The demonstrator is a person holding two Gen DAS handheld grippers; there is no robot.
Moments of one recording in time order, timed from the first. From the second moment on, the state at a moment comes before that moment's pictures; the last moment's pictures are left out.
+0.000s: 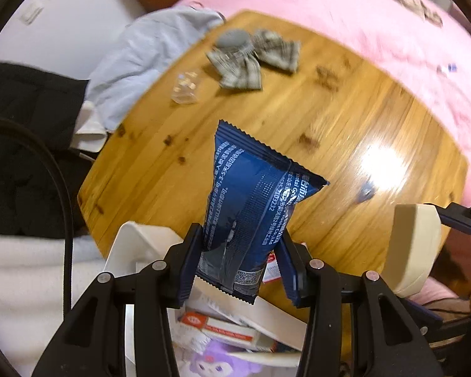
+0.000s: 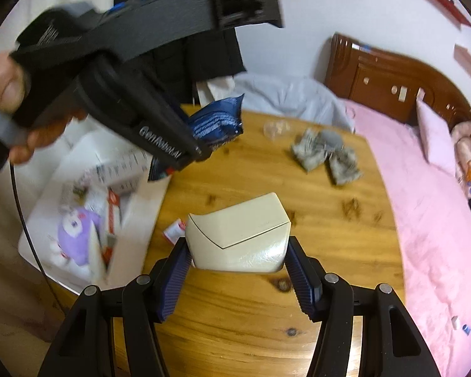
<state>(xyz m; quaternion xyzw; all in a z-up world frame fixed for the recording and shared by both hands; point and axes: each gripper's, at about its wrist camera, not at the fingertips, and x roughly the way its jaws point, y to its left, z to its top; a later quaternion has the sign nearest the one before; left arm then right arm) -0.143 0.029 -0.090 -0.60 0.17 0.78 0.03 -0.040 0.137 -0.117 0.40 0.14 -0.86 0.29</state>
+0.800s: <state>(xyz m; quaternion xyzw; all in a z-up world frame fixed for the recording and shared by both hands) -0.012 -0.099 0.005 -0.49 0.00 0.85 -0.18 0.005 0.050 -0.014 0.33 0.18 -0.86 0.36</state>
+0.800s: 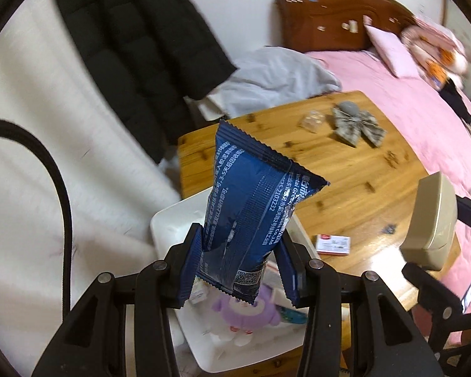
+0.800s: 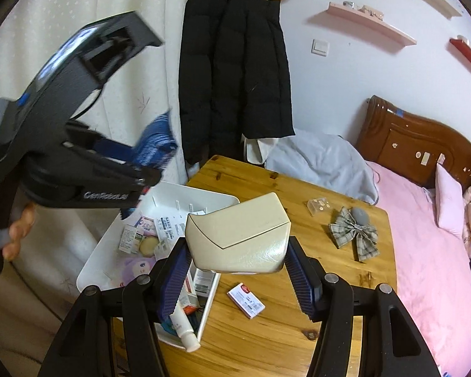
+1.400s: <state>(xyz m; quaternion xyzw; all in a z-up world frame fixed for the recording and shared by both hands) 0.022 -0.150 -0.032 -0.50 -0.04 0.84 -0.22 0.030 -0.005 -0.053 0.38 0.24 -0.81 0.38</state>
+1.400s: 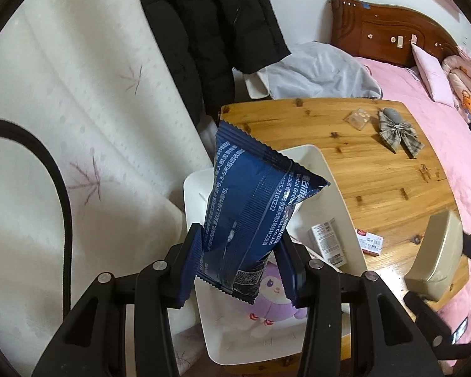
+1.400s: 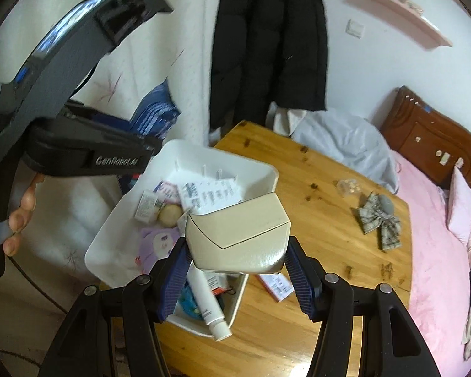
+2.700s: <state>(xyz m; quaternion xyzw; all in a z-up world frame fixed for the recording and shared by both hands) 0.020 -0.162 -0.078 -0.56 -0.05 0.80 -0.19 0.051 -0.061 -0.086 0.38 0.33 -0.77 0.40</state>
